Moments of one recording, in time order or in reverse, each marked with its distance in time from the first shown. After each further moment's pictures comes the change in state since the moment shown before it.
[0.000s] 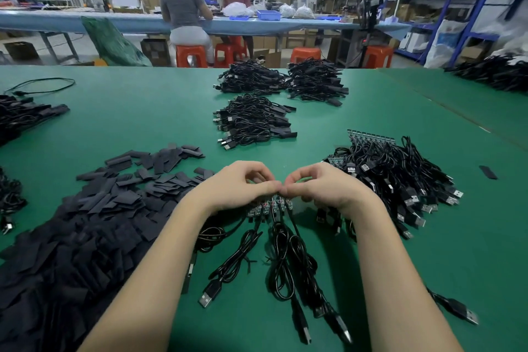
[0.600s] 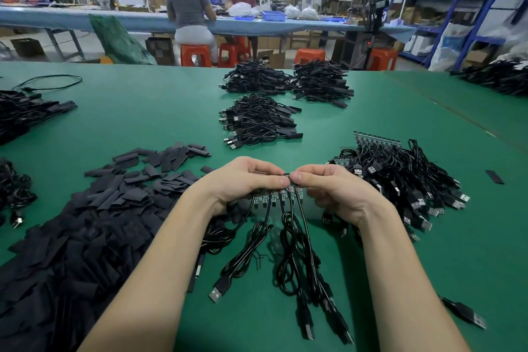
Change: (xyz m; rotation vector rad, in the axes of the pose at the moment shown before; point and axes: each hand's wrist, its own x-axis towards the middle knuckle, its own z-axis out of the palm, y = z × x) left_hand -0.006 0.010 -0.005 -0.445 -0.112 -0.052; right_hand 0.002 0.011 0.001 0.482 -0.134 -0.056
